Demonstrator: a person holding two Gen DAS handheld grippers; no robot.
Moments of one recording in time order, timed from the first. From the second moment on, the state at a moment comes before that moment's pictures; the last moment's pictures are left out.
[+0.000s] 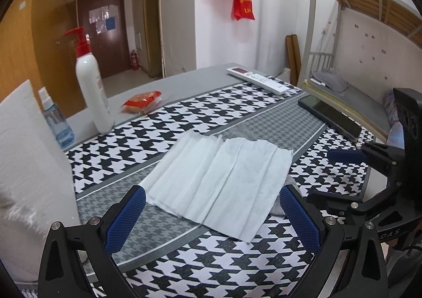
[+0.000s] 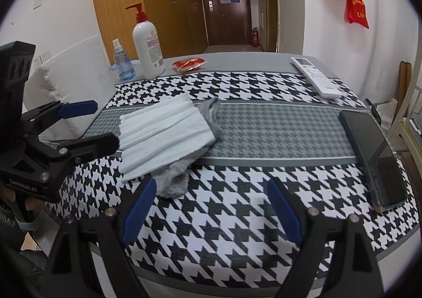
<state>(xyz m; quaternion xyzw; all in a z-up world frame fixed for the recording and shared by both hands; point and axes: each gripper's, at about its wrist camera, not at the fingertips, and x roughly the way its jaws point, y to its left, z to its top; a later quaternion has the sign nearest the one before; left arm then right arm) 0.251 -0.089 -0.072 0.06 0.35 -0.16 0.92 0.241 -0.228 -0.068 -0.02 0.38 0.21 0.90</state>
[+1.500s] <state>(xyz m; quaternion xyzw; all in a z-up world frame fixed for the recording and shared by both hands) 0.297 -0.082 -0.109 0.03 0.42 -0.12 0.90 0.242 -0.232 -0.070 -0.03 0.40 0.23 0.89</state>
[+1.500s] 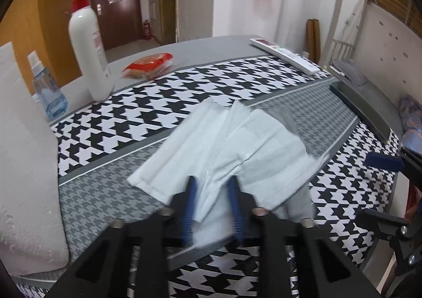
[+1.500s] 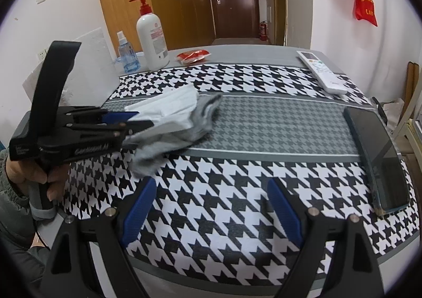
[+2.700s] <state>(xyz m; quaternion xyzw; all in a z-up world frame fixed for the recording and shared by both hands) 0.275 -0.037 -0.087 0.04 0.40 -0.06 0.91 0.277 -0.183 -0.070 -0.06 0.40 0.26 0.88</state>
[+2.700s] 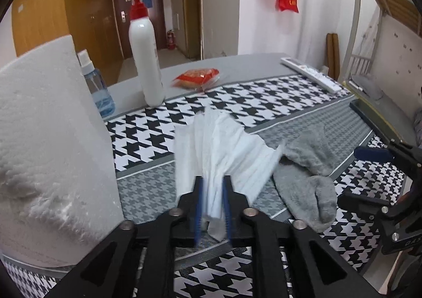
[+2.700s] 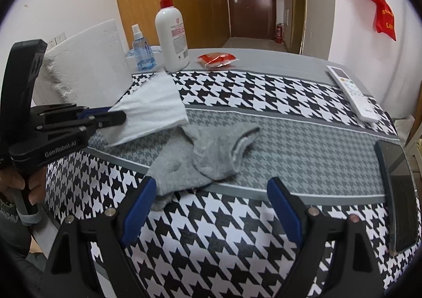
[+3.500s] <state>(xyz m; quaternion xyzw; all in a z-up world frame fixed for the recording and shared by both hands) 0.293 -0.038 -0.110 0.04 0.43 -0.08 0.90 0.300 -0.149 -0.078 -0.10 0.40 0.28 0.87</state>
